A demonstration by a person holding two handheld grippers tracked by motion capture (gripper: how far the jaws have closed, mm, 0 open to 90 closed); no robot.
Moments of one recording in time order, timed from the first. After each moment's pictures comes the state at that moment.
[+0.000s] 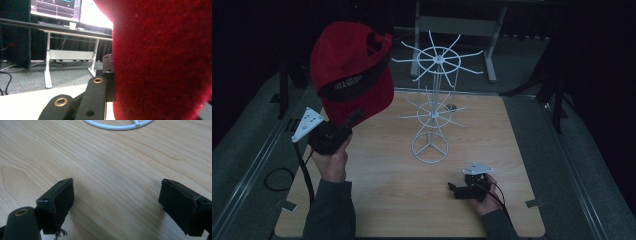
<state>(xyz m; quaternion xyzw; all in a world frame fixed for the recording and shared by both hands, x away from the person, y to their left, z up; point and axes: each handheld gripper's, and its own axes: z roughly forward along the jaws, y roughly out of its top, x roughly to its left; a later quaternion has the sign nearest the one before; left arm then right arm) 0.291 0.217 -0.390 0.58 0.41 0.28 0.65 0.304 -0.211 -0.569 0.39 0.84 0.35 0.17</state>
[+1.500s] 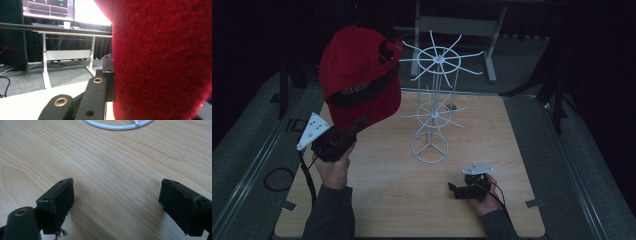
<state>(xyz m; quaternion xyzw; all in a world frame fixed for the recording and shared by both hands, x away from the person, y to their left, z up) 0.277 0.205 -0.390 0.60 0.39 0.29 0.64 0.304 -0.211 -0.569 0.39 0.84 0.35 0.17</state>
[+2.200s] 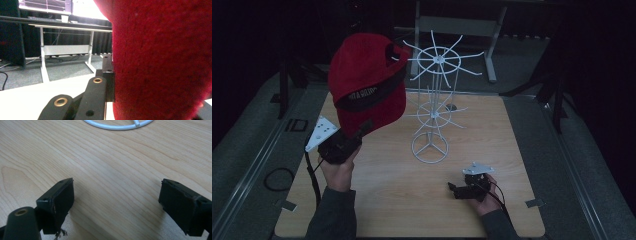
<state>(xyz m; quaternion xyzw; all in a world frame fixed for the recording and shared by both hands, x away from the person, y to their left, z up) 0.279 0.196 -0.402 0.61 0.39 0.28 0.63 0.305 -0.211 -0.569 0.38 0.84 0.35 0.17</state>
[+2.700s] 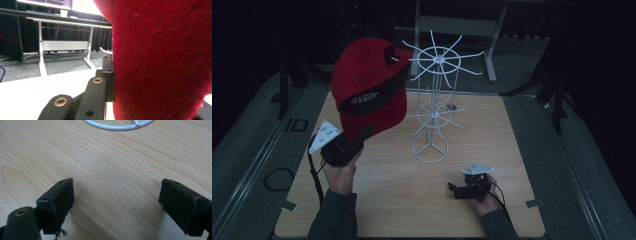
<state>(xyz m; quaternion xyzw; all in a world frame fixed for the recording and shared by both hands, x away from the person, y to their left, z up) 0.280 0.194 -0.416 0.62 0.40 0.26 0.62 0.305 -0.211 -0.569 0.38 0.84 0.35 0.17</state>
